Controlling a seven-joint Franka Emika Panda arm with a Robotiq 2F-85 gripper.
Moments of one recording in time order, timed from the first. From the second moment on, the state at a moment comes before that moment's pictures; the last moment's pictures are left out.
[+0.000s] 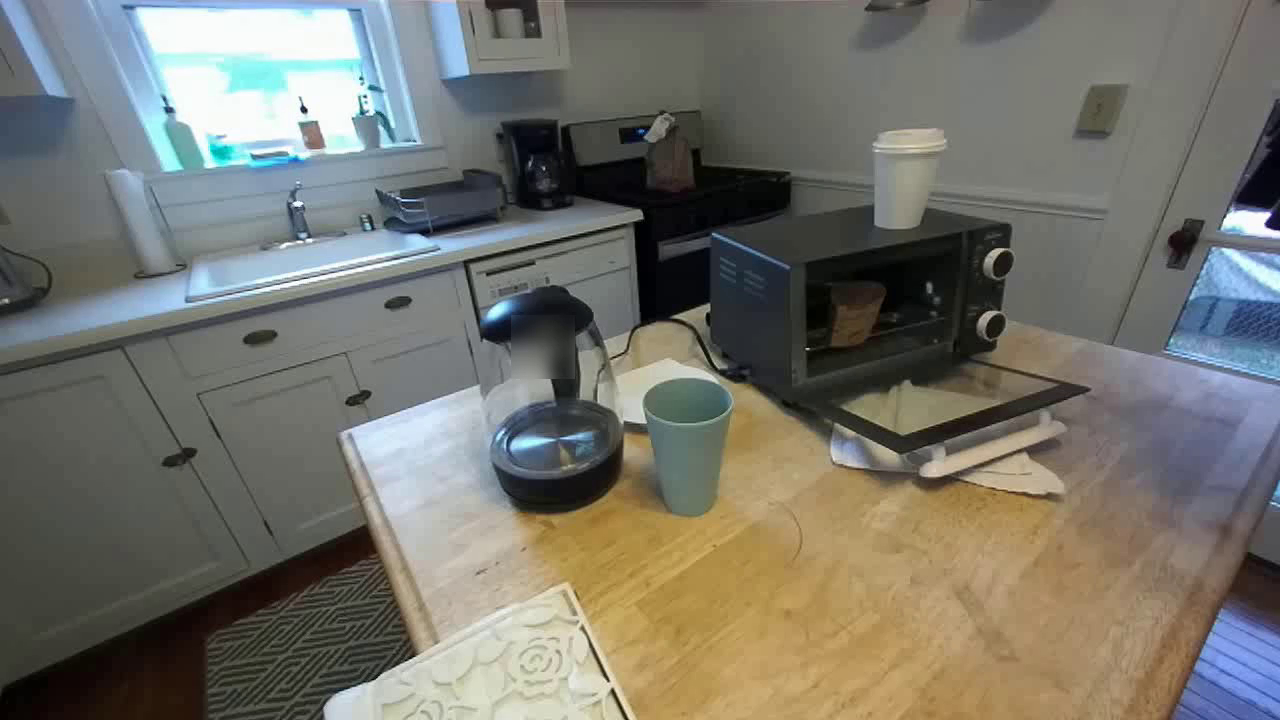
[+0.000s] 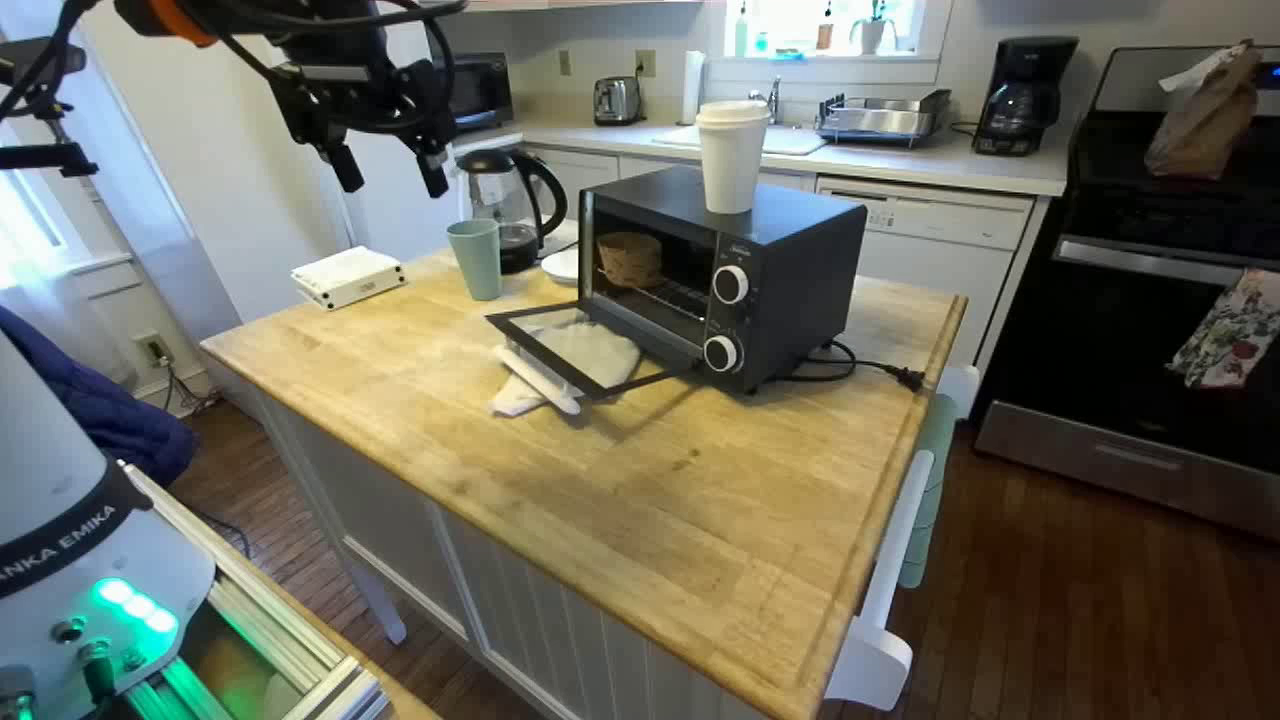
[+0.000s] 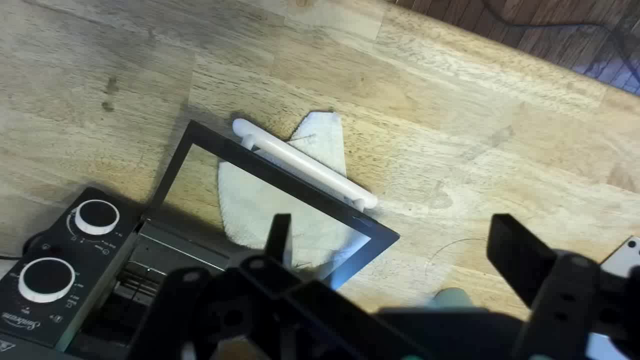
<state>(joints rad) -0.08 -0.87 -0.29 -2.74 -0.15 2.05 -0.47</state>
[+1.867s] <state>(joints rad) -0.02 -0.58 -0.21 -2.75 -0.44 2.29 -0.80</state>
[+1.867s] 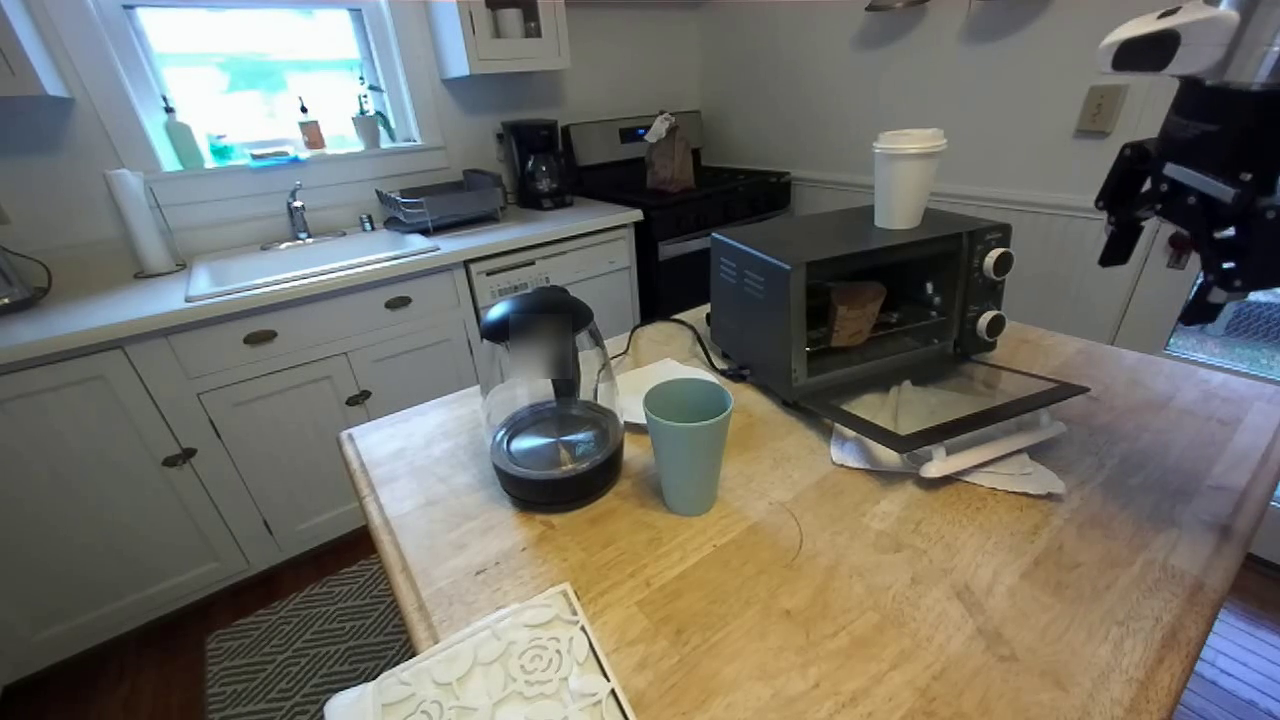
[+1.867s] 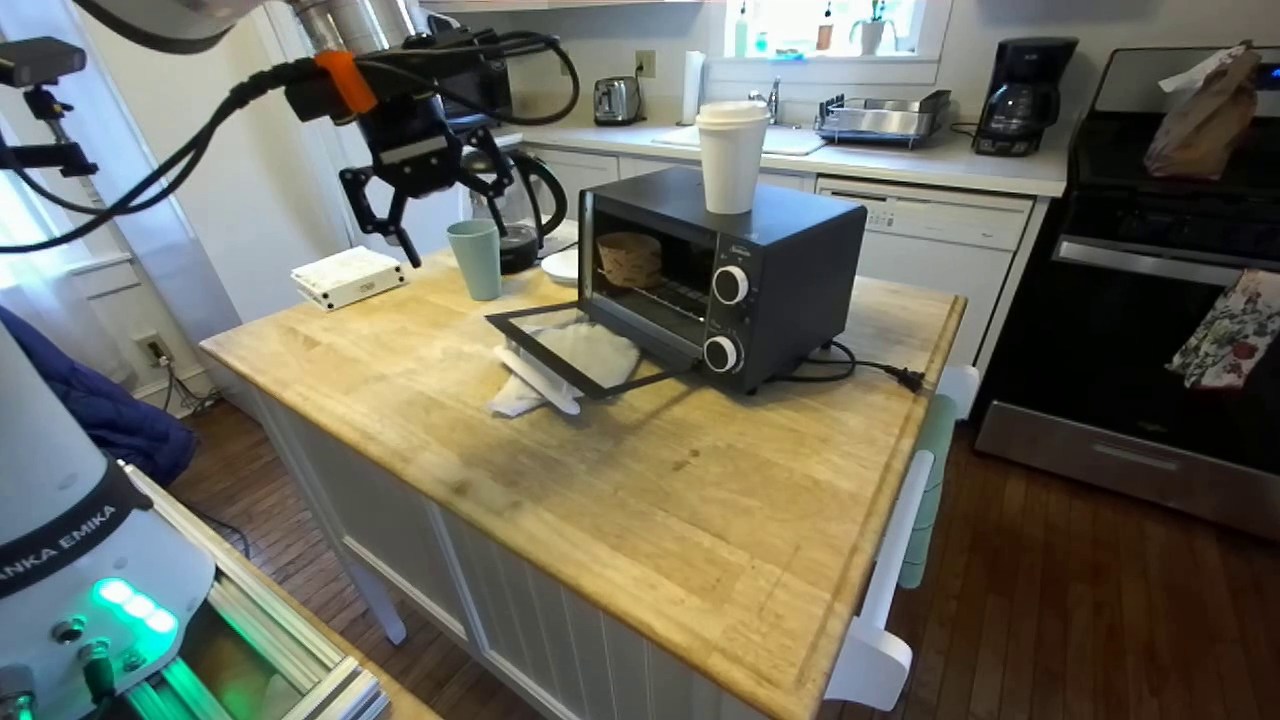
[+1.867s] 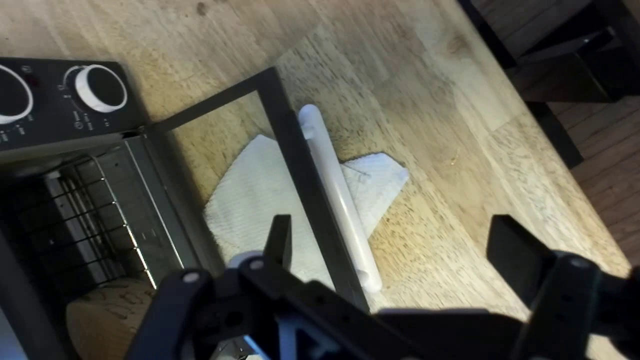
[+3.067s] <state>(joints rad) -0.07 -0.30 -0.13 -2.76 -0.57 2.64 -0.73</state>
